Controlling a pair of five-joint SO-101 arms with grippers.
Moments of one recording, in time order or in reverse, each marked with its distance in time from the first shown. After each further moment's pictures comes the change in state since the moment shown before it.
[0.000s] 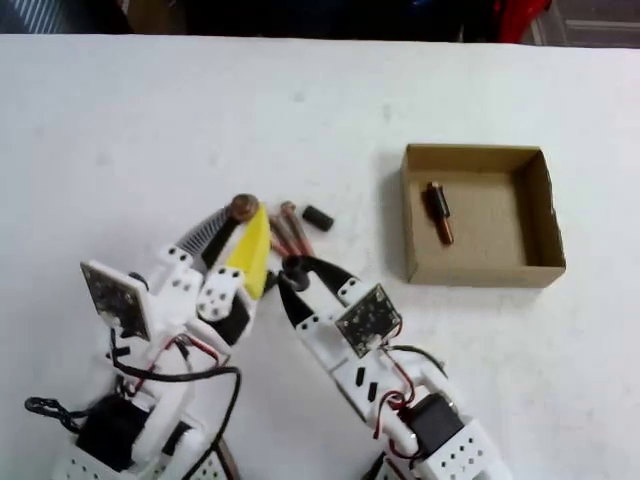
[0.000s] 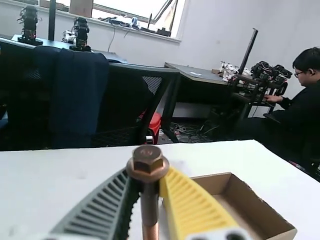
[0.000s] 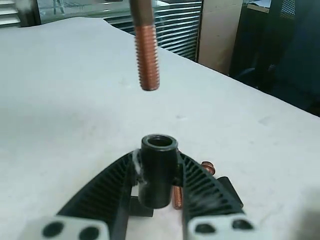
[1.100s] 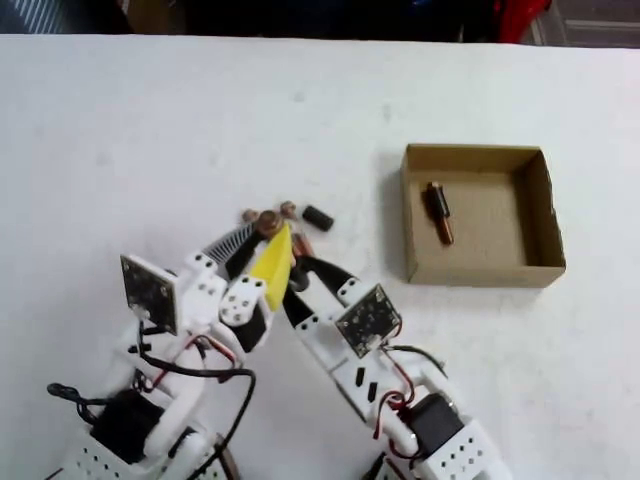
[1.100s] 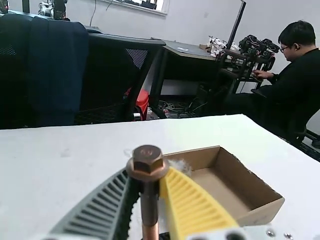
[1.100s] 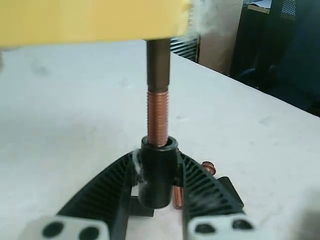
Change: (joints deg) left arm 4.0 0.0 5.0 0.0 0.0; right arm -0.1 0.0 0.0 0.0 0.0
